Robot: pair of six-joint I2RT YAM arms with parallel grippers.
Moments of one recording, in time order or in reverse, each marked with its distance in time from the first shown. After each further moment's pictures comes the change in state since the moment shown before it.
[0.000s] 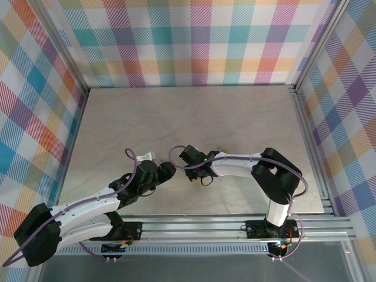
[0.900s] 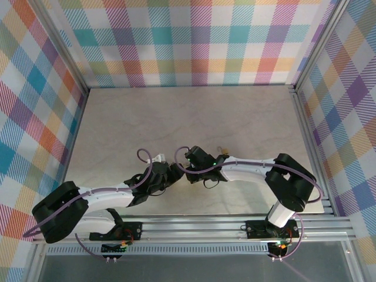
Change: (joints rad) left arm -0.050 0.278 -0.034 0.346 0.056 -0.133; right arm -0.007 -0.134 -0.118 0.131 -0.108 -0.006
